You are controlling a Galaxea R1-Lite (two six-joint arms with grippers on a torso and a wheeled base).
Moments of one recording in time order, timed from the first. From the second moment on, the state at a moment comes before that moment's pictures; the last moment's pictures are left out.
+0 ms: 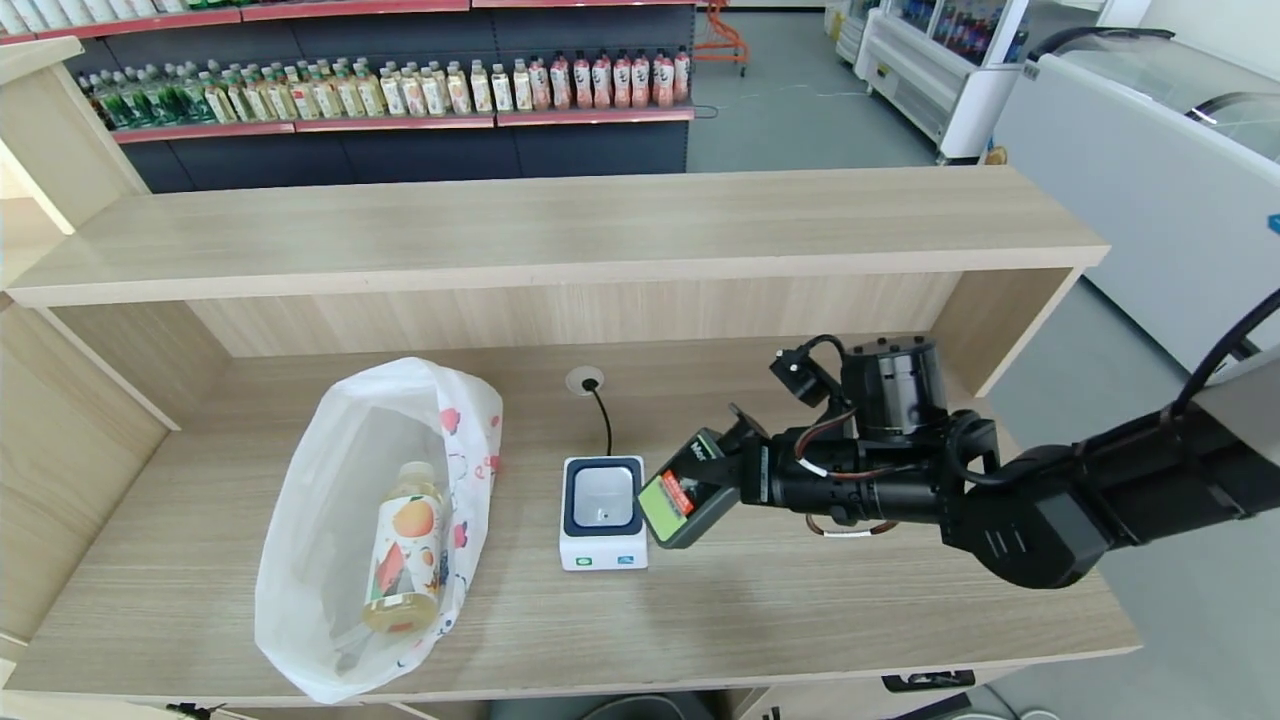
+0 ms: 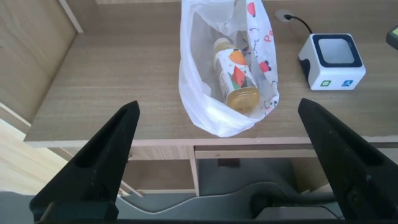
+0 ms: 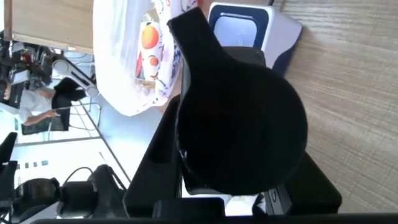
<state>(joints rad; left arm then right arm) 0.00 0.00 0.00 0.00 0.02 0.01 0.55 1.97 -0.96 -0.61 0.44 0.48</state>
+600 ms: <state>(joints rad) 0.00 0.00 0.00 0.00 0.02 0.01 0.57 2.19 -1.15 -0.76 0.45 0.52</state>
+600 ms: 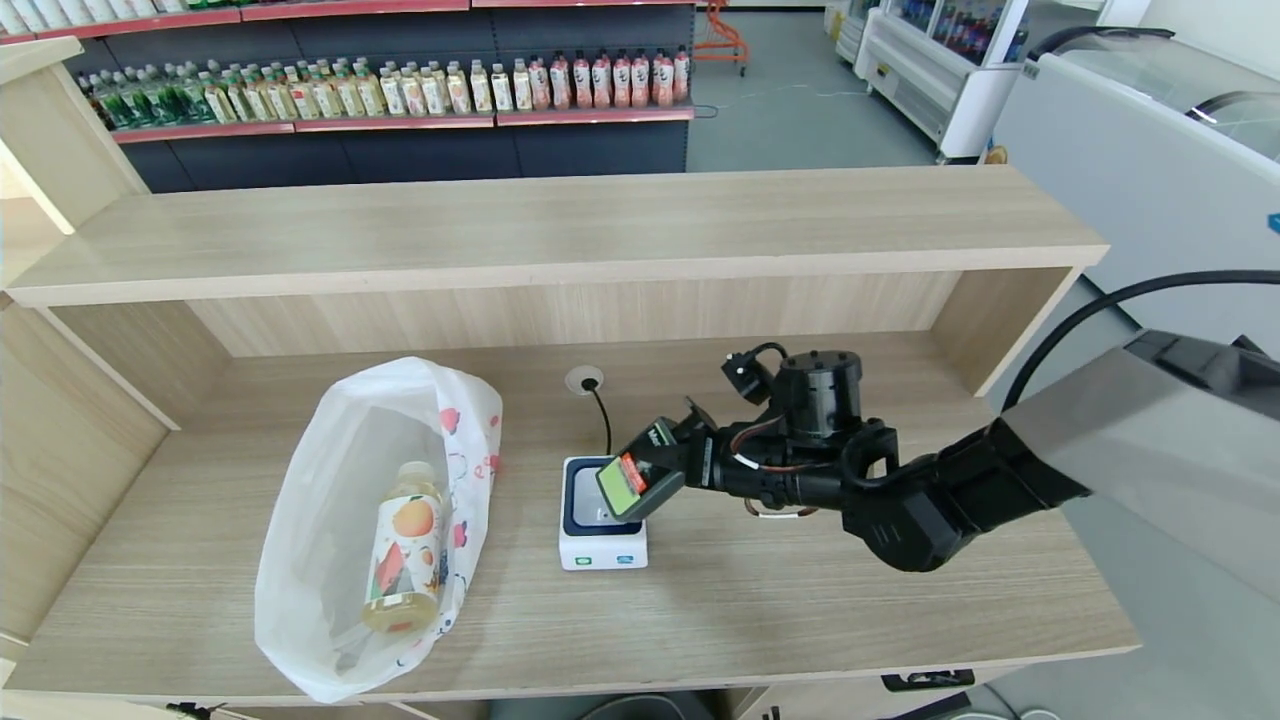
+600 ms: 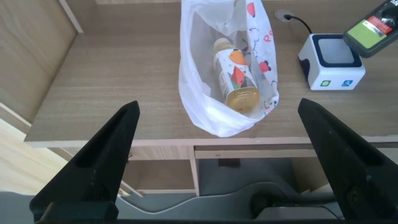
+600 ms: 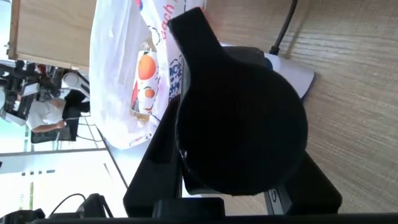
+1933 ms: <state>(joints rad) 0.00 0.00 0.00 0.00 0.02 0.01 0.61 2.32 -1.28 -0.75 0.44 0.52</state>
